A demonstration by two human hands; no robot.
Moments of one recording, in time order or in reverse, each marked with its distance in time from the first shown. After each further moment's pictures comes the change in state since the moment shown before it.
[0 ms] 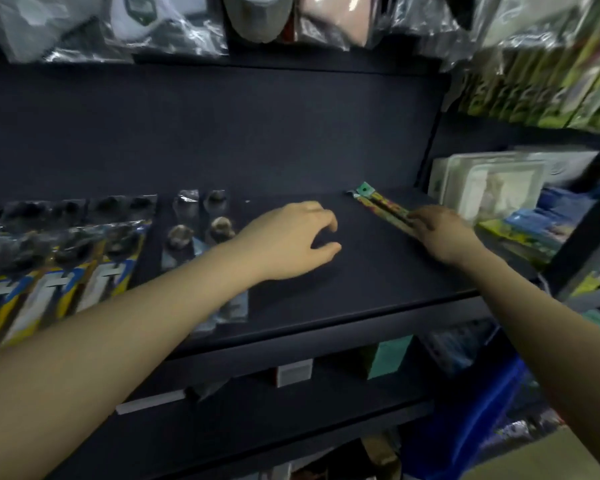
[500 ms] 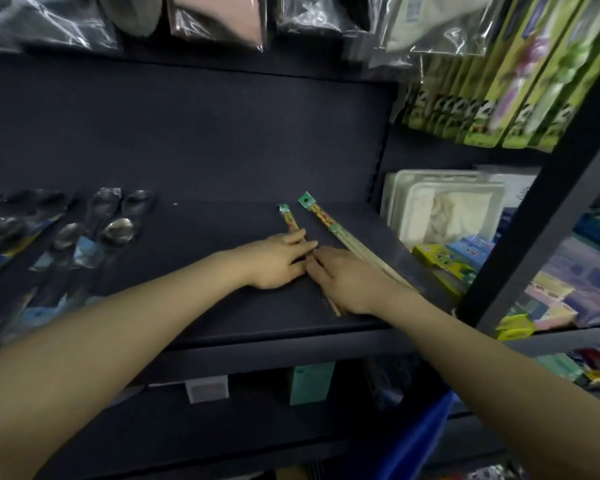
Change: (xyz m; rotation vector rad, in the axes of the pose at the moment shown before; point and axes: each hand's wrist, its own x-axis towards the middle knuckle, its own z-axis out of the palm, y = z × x) left_hand 0.118 0.055 0.086 -0.085 -0.362 -0.248; right_hand -0.017 0.022 -0.009 0.066 -0.348 -0.426
